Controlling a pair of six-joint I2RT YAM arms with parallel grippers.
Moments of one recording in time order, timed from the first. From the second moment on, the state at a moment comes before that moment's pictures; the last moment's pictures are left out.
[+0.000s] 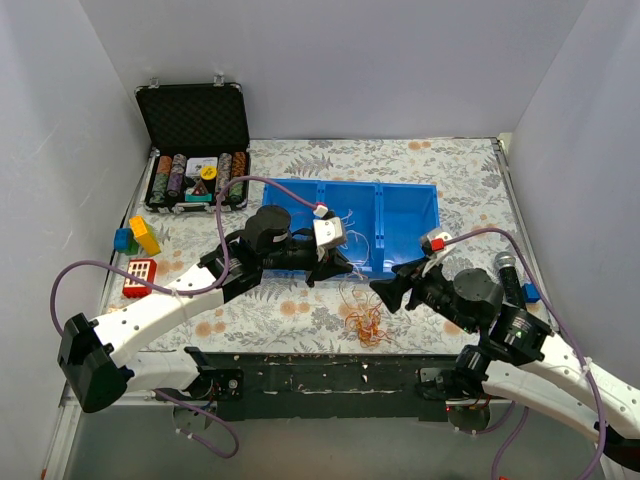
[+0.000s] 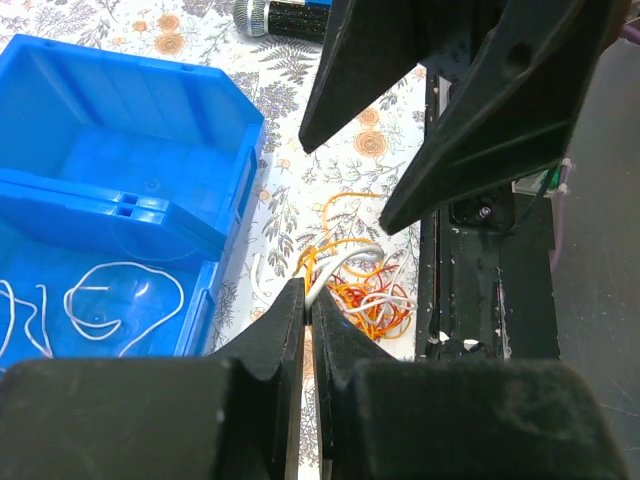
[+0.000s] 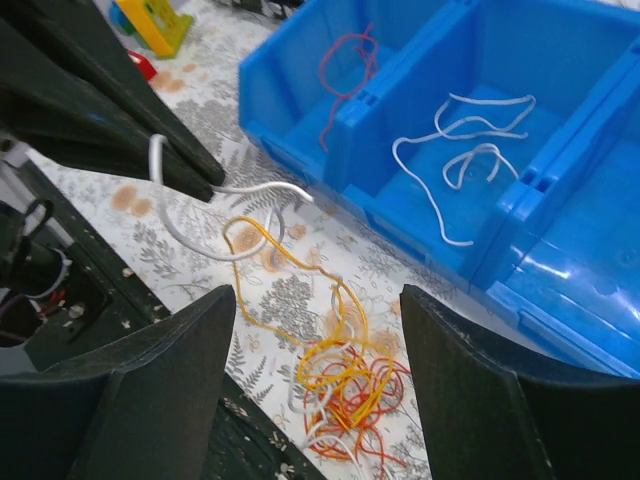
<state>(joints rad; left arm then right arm) -0.87 1.18 0.98 -0.12 0.57 0.14 1.00 0.51 0.62 -0.37 0.19 0.33</state>
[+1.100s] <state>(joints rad) -0.87 1.23 1.19 -0.19 0.60 0.16 1.00 0.69 0.54 0.07 0.03 0.29</state>
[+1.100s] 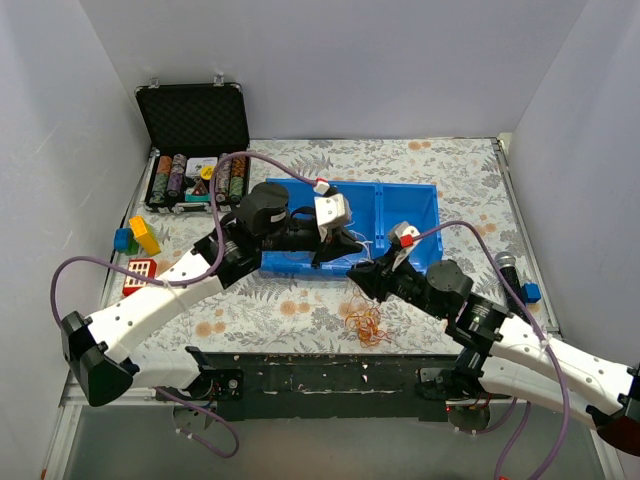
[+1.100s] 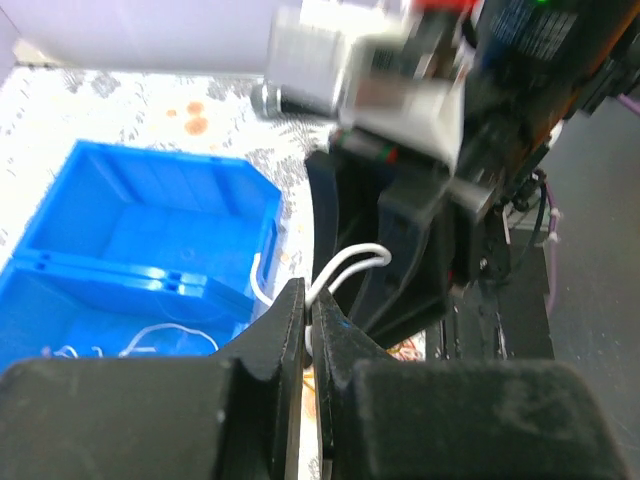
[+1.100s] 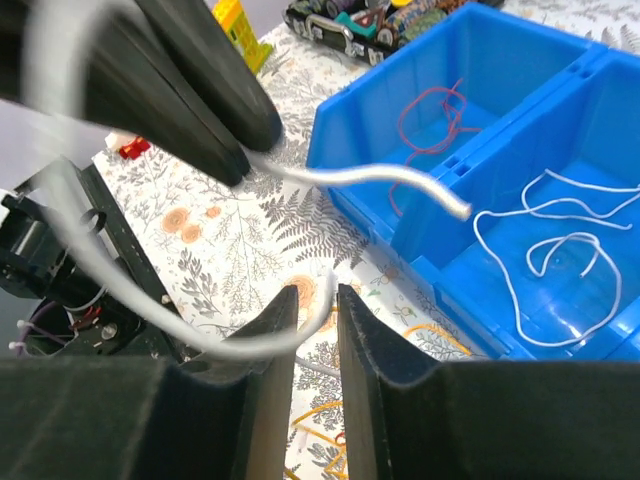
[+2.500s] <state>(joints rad) -0.87 1.29 1.65 0.15 0.32 0.35 1.00 0.64 0.28 -0.01 0.02 0.39</state>
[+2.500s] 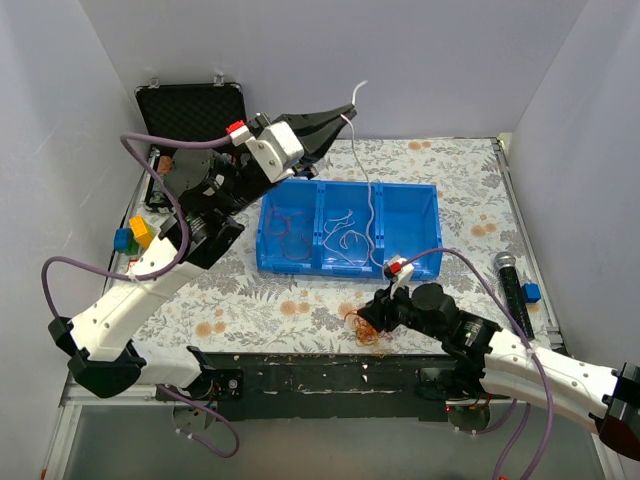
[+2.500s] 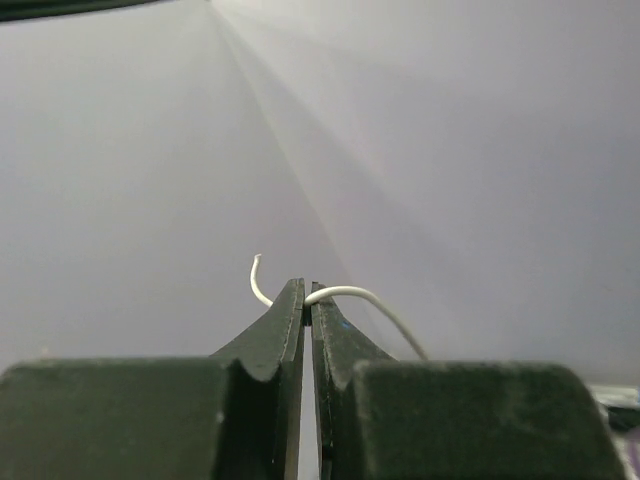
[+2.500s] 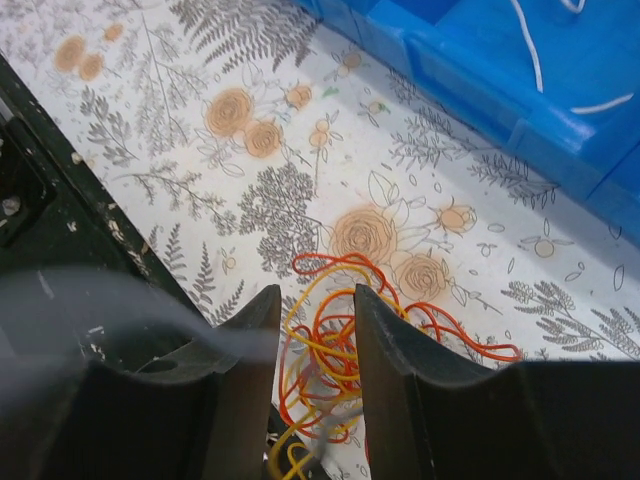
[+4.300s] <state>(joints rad) -0.87 1.52 1.76 0.79 0.15 0.58 1.00 0.75 0.21 -0.04 0.02 0.42</state>
